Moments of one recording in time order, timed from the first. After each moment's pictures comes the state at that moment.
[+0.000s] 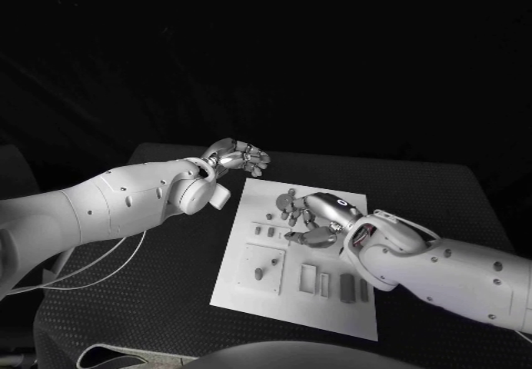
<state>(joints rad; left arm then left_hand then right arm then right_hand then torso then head) 1.19 -0.71 -0.10 1.18 -0.32 -0.19 0.27 1.01 -0.09 0.52 -0.22 0.06 0.82 0.19 0.26 0.54 1.08 0.11 0.31 0.24 1.01 0.07 0.55 0.55 0.02 0.74 -0.04 0.53 1.24 1.14 -0.65 -0.18 1.52 -1.33 -0.48 0.01 1.04 -0.26 0.68 -0.17 0.06 0.85 0.18 0.29 0.46 1.06 0.09 0.45 0.19 1.04 -0.01 1.18 0.71 0.20 1.05 0.02 0.93 1.31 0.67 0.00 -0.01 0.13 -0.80</state>
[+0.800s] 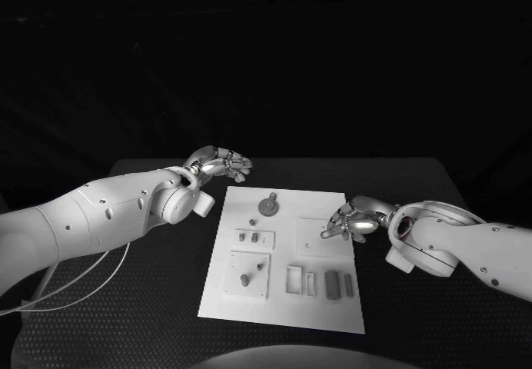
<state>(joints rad) 1.18 -0.72 -0.10 1.17 -0.31 -0.18 0.27 1.00 -0.09 0.52 -0.22 0.06 0.82 0.19 0.26 0.54 1.08 0.11 0.31 0.24 1.01 0.07 0.54 0.55 0.02 0.74 -0.04 0.53 1.25 1.20 -0.89 -0.19 1.57 -0.99 -0.16 -0.22 0.86 -0.06 0.29 -0.28 0.05 0.85 0.14 0.30 0.48 0.95 0.04 0.93 0.64 1.08 -0.07 1.29 0.76 0.21 1.00 -0.01 0.98 1.31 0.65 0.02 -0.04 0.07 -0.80</state>
